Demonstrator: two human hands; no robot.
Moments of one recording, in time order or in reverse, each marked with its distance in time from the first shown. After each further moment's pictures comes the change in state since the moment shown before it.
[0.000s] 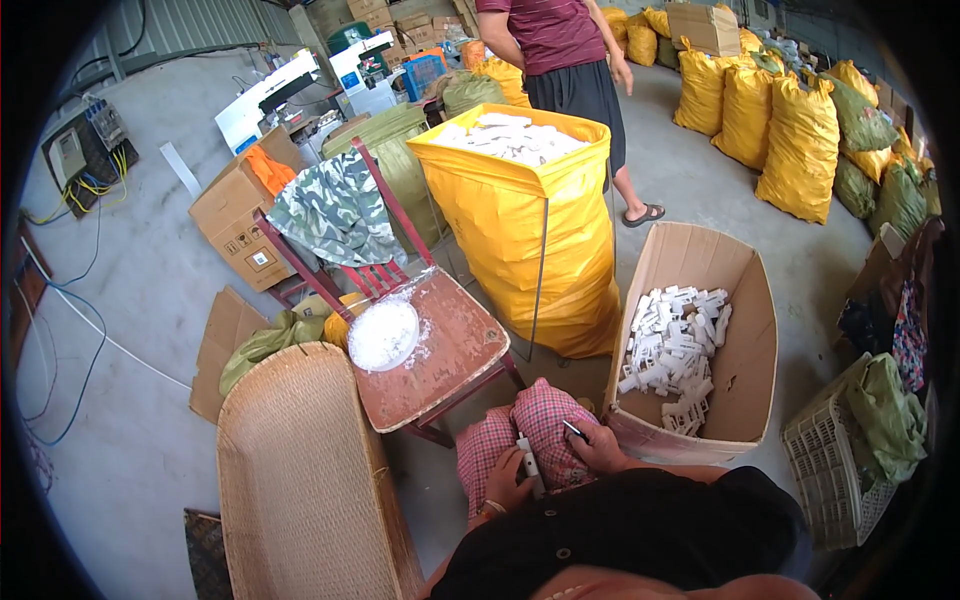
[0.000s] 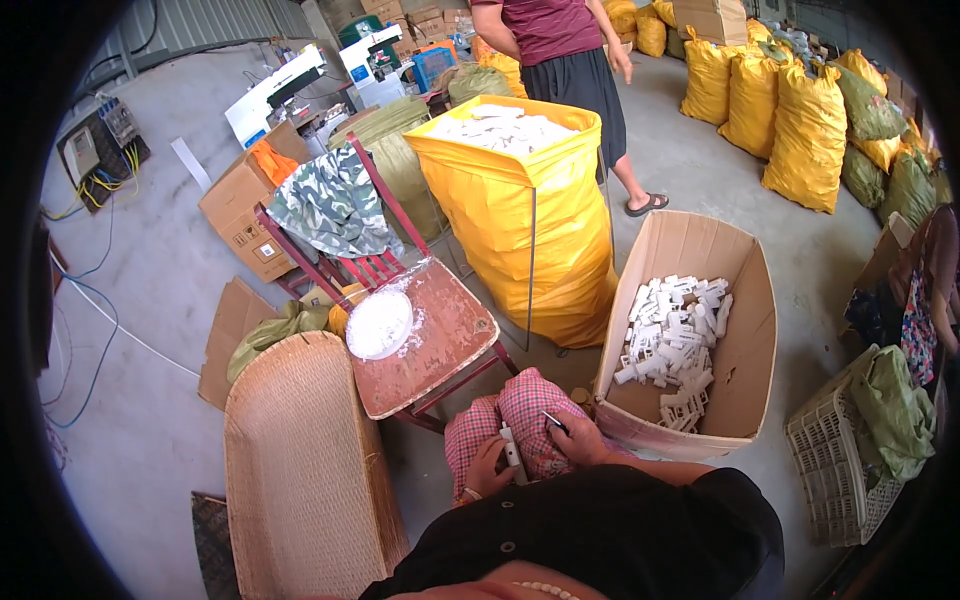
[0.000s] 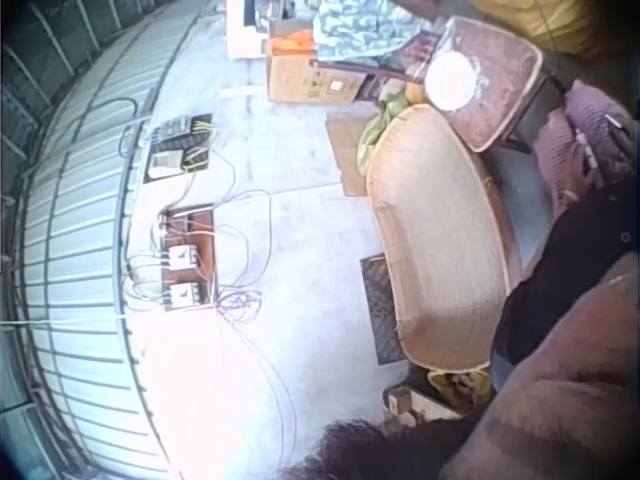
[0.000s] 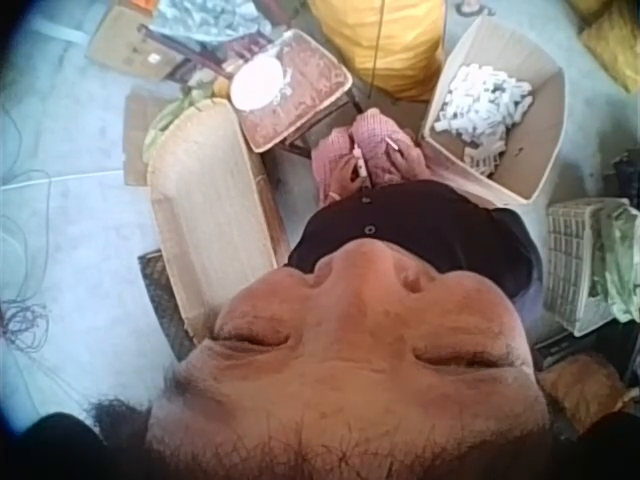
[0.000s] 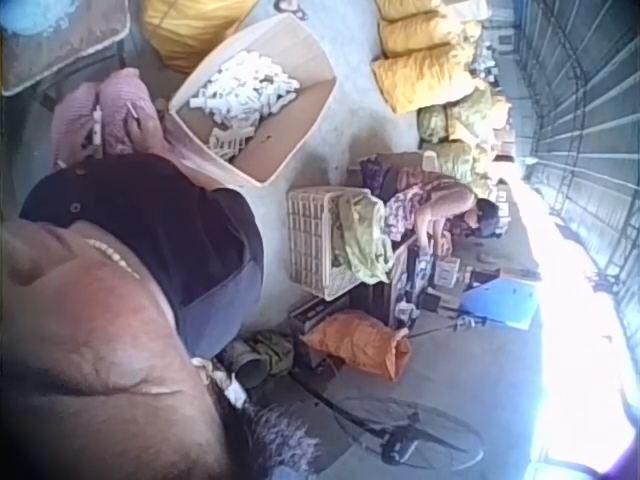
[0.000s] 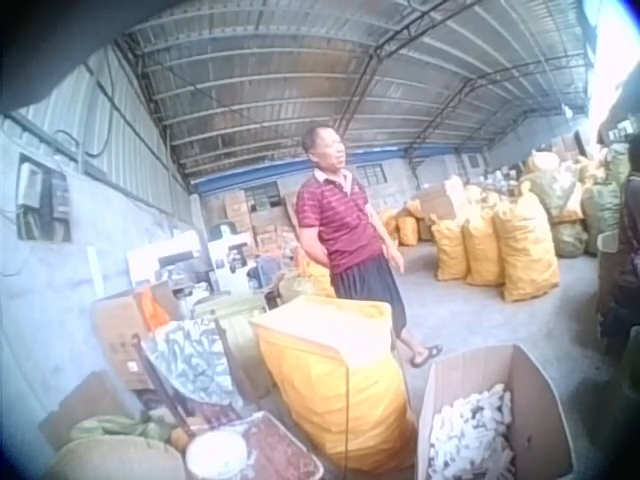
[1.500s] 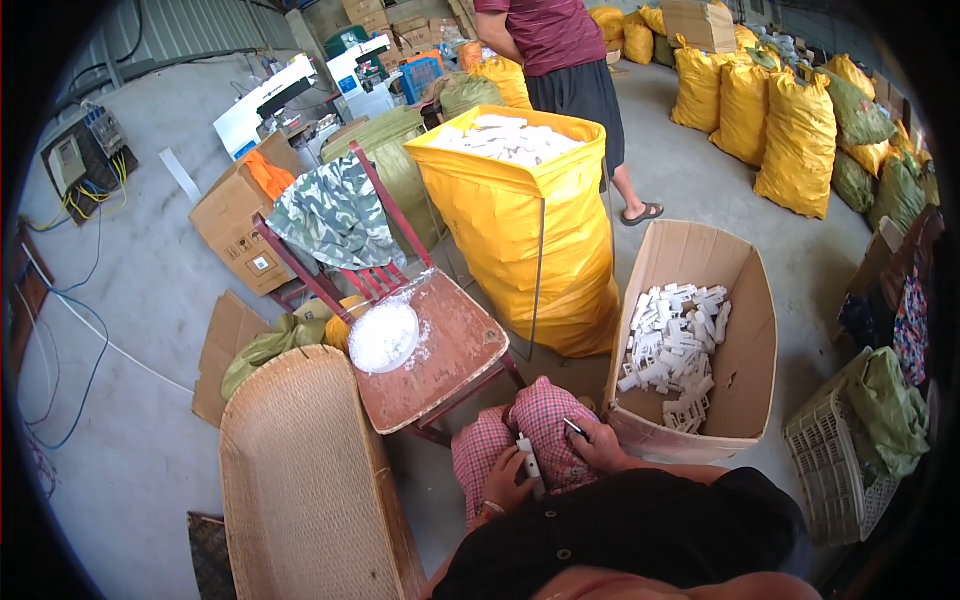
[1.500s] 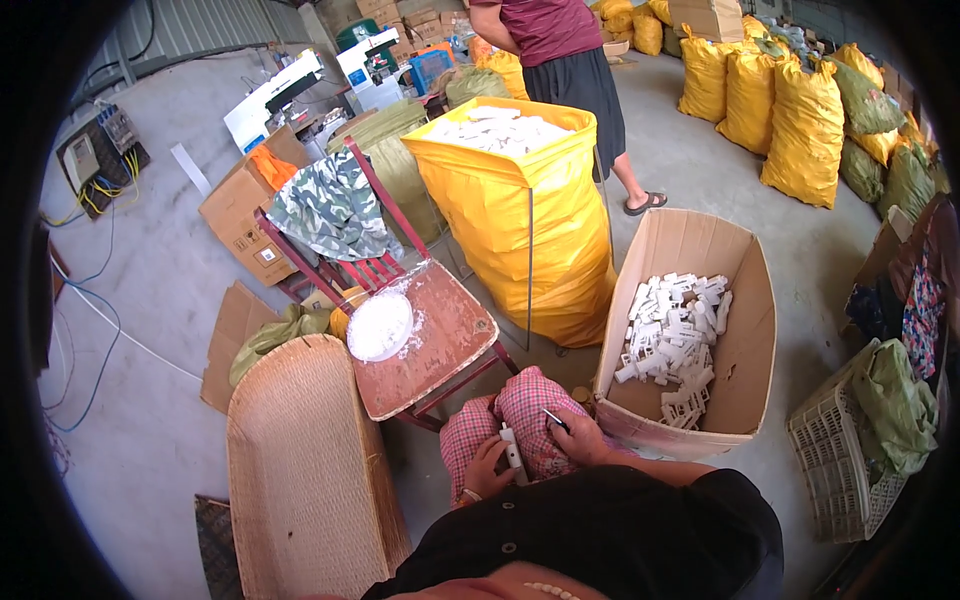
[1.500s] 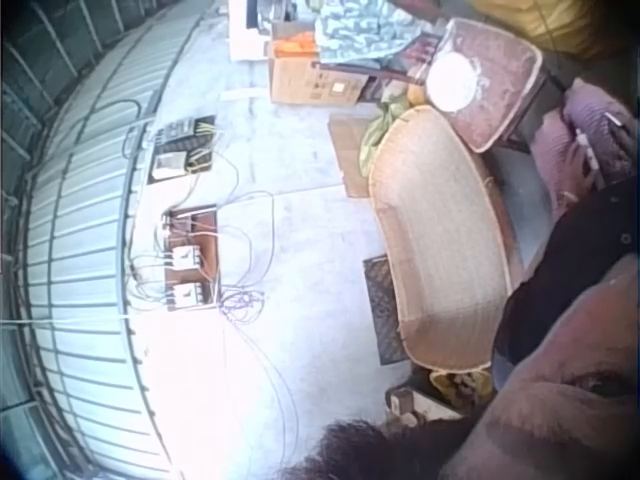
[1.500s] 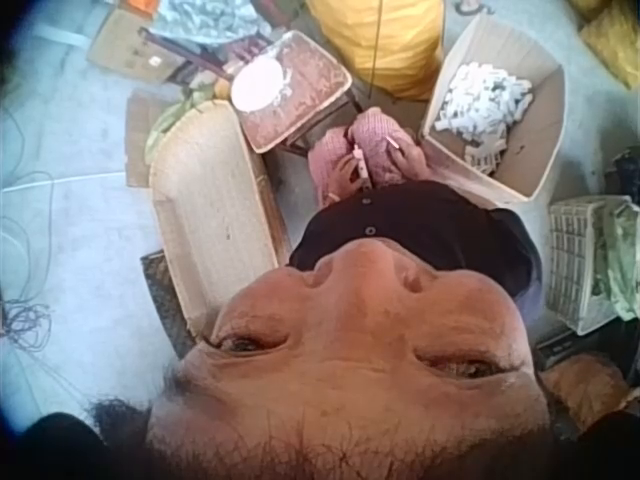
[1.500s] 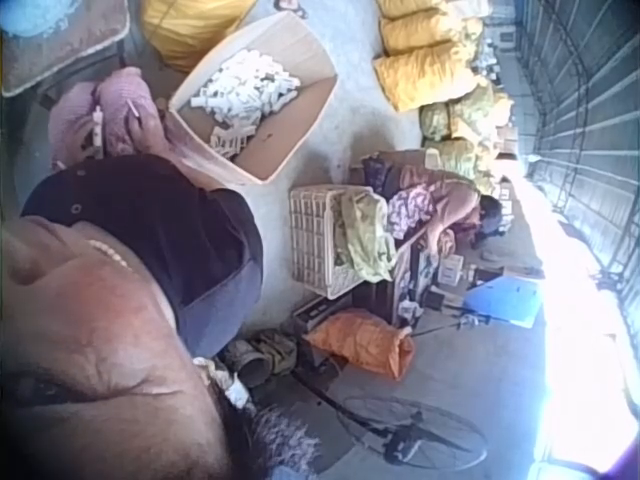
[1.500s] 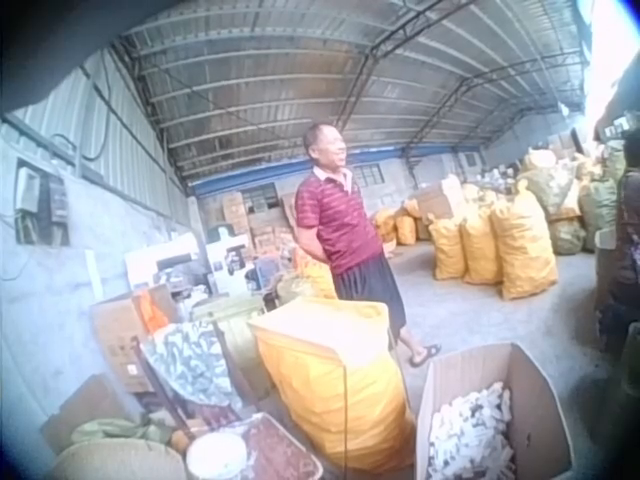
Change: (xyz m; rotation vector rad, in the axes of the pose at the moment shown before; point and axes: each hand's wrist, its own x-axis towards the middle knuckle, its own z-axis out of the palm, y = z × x) left_hand 0.000 0.013 -0.011 0.031 -0.023 -0.029; right_hand 0.003 -0.007 -0.004 0.014 -0.020 0.061
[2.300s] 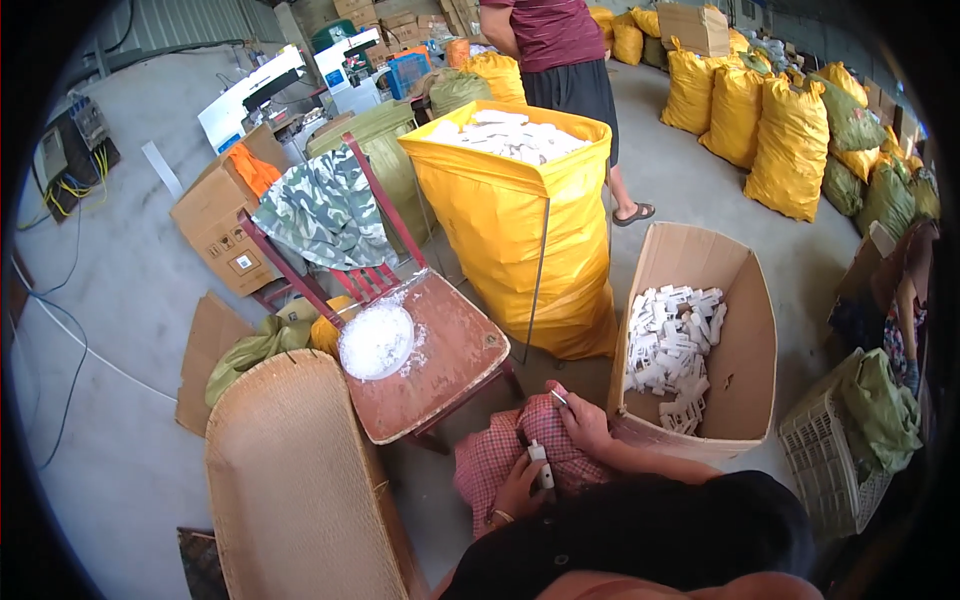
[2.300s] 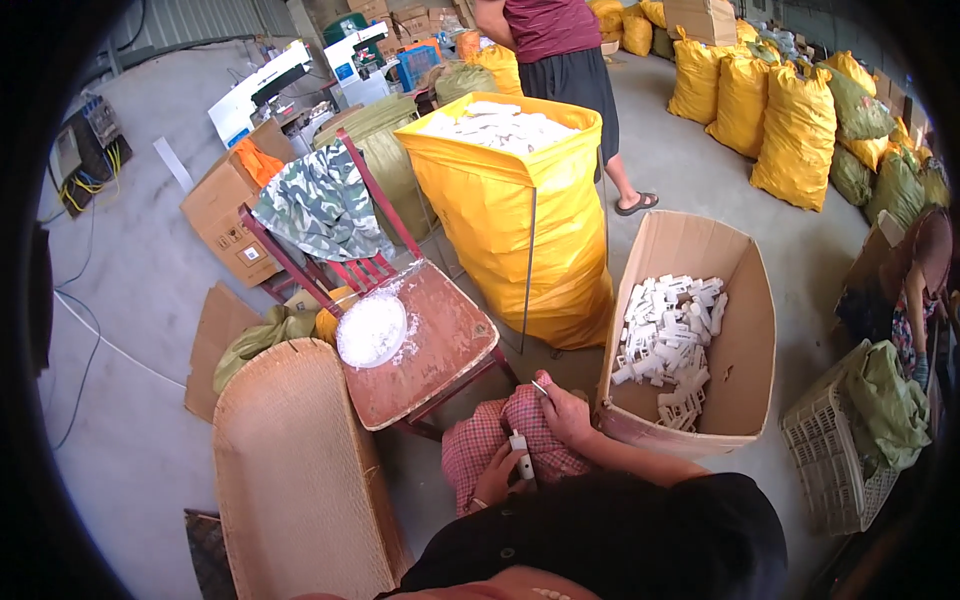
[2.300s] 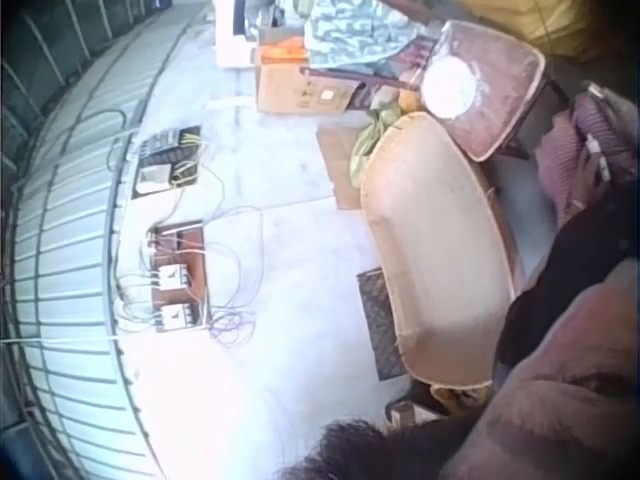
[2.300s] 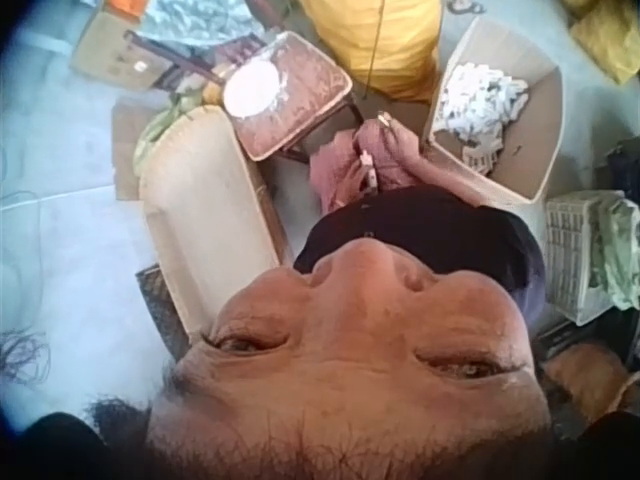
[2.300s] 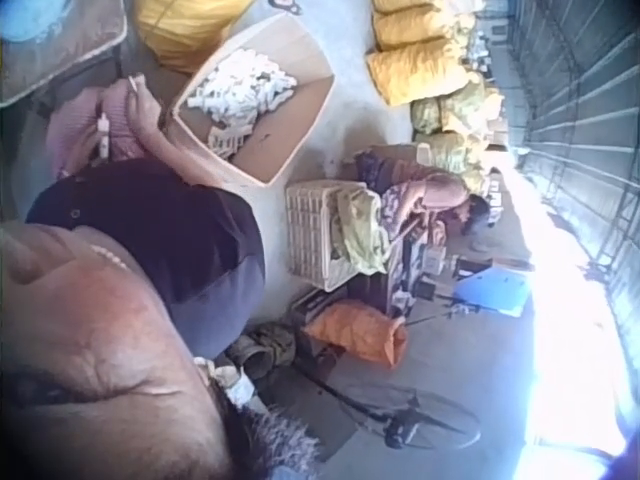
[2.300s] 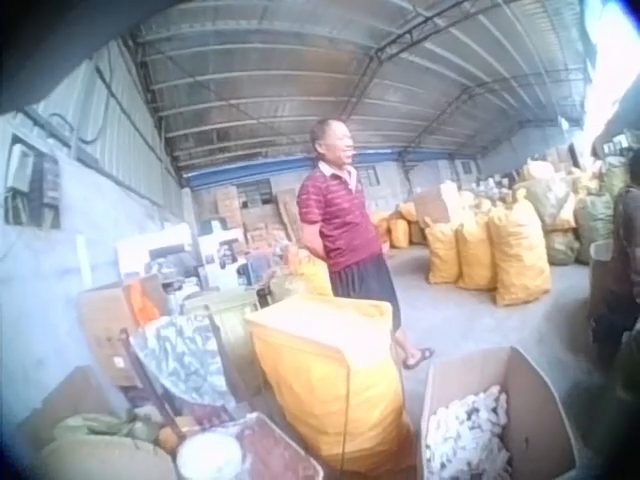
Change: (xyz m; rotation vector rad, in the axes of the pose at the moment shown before) left_hand 0.006 -0.006 0.004 -0.188 -0.129 0.006; right_hand 0.058 0.011 0.037 -0.288 0.114 0.054
